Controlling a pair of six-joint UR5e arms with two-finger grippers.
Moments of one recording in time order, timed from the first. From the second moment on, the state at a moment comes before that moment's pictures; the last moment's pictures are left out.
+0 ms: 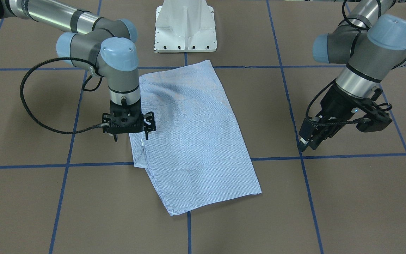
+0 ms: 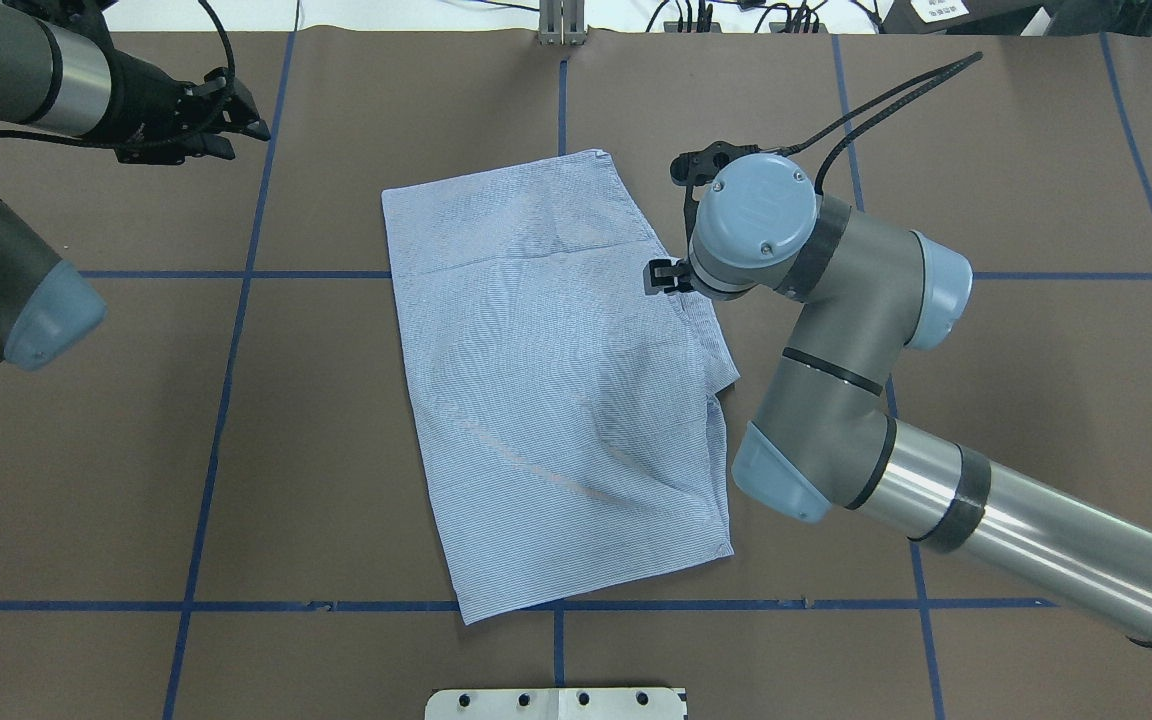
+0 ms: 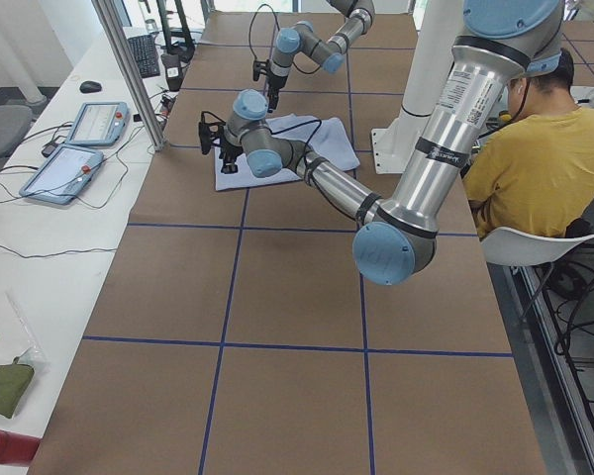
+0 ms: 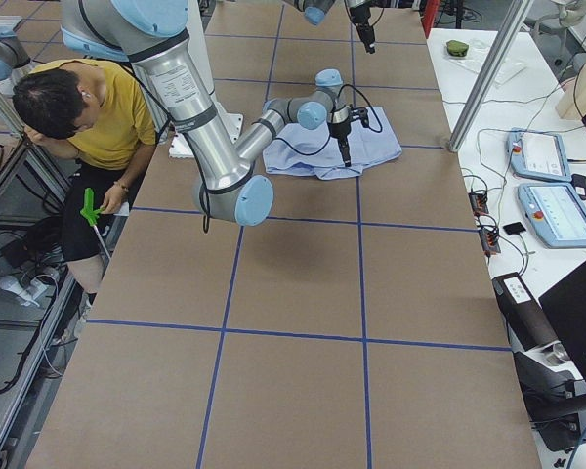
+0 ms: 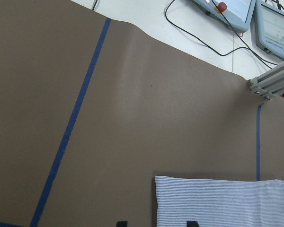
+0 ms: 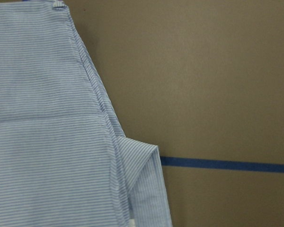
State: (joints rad) left arm -0.98 -1.97 -1.69 -2.15 -2.02 -1.37; right arm 0.60 -0.97 1.68 -1.53 1.66 1.15
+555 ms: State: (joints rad) left arm -0.98 -1.98 -1.68 -2.15 -2.02 -1.38; right arm 0.35 -1.11 1.91 -1.53 1.45 2.00
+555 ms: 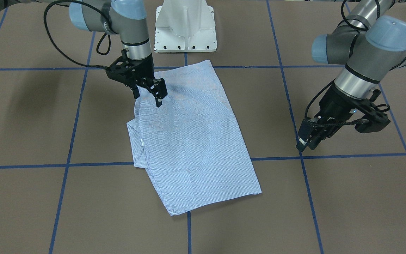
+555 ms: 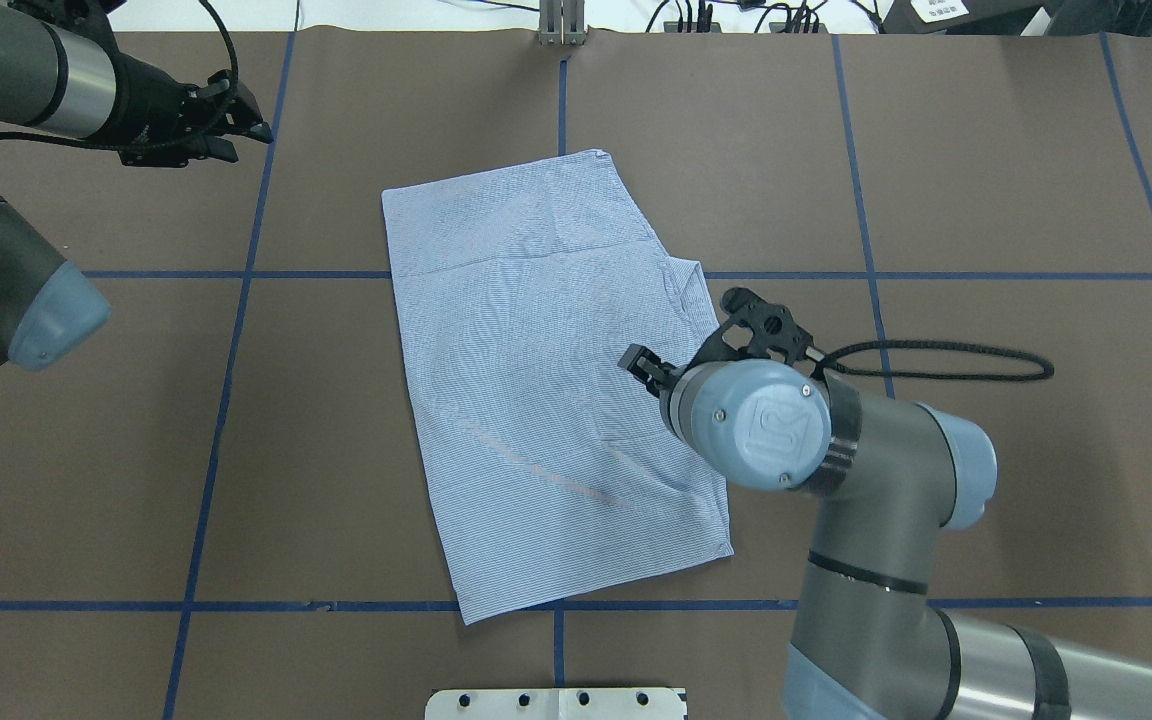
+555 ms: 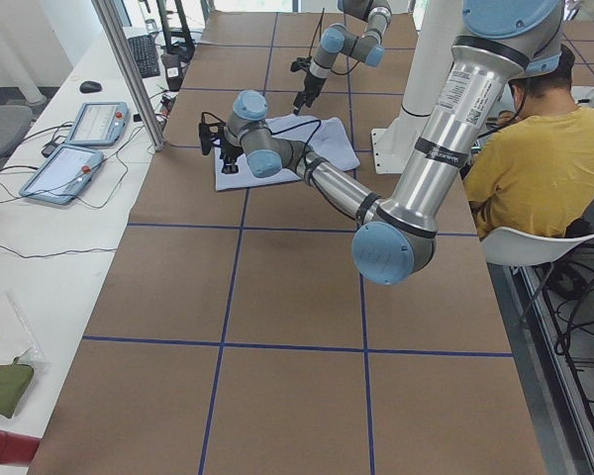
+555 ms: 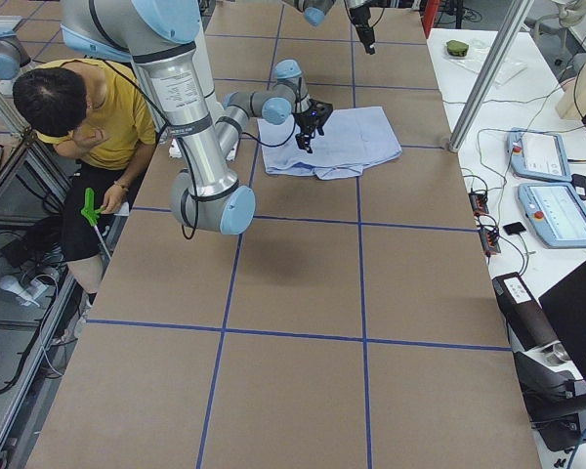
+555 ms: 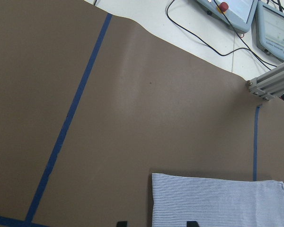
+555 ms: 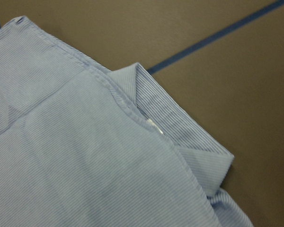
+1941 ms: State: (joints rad) left arm -0.98 -1.98 -1.68 -2.15 -2.02 -1.39; right arm 0.12 -1.26 1.97 -1.53 1.29 2.41
